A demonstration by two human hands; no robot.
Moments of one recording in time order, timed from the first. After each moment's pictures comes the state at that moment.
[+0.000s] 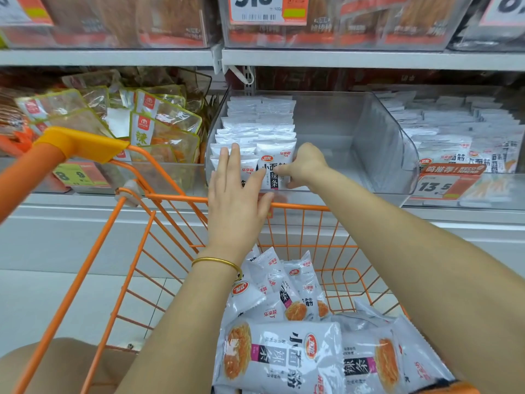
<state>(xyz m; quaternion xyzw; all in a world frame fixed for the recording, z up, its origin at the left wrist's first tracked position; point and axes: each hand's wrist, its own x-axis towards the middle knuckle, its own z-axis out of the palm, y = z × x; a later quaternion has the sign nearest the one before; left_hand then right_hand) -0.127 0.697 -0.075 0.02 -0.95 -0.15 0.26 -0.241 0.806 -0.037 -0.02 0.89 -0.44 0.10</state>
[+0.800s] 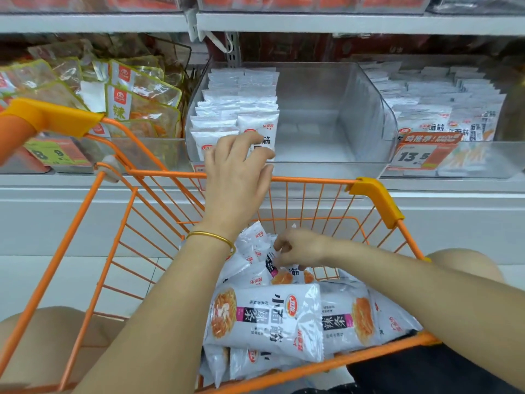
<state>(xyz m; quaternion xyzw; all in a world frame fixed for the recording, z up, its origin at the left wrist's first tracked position) -0.119 0.719 -0.068 -0.08 -0.92 -0.12 0.37 -0.124 0.866 -0.118 -0.17 0.87 -0.25 0.39</state>
